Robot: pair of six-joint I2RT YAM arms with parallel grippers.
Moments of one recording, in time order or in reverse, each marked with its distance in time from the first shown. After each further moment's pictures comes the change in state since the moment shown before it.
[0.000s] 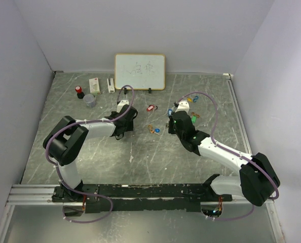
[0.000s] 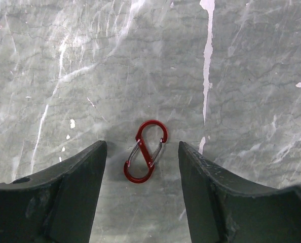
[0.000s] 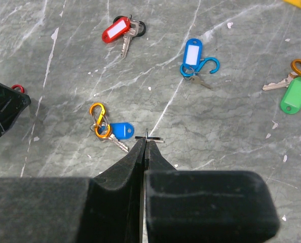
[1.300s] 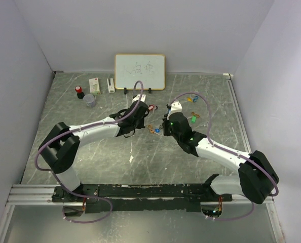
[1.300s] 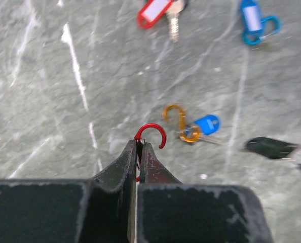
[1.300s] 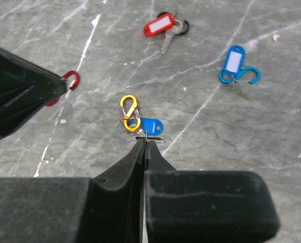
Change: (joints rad) left arm -0.151 -0.092 0.142 -0.098 0.104 0.051; right arm 0.054 0.020 0.001 0.048 -0.067 -0.058
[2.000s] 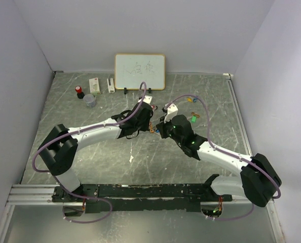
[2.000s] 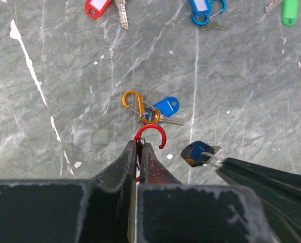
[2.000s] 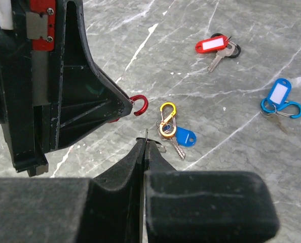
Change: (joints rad) left arm -0.066 -0.027 0.044 -0.023 0.091 -0.001; right arm 0.015 -0.045 -0.061 0.141 -0.200 -0.117
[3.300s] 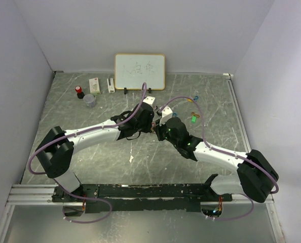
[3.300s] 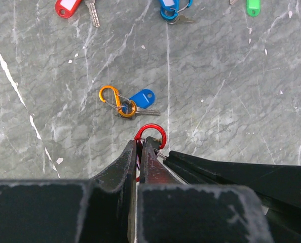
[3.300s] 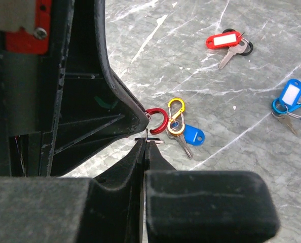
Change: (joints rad) left arm -0.035 -0.037 0.006 -0.007 0.049 0.002; right arm 0.071 0.055 0.005 0.021 0.050 -0.029
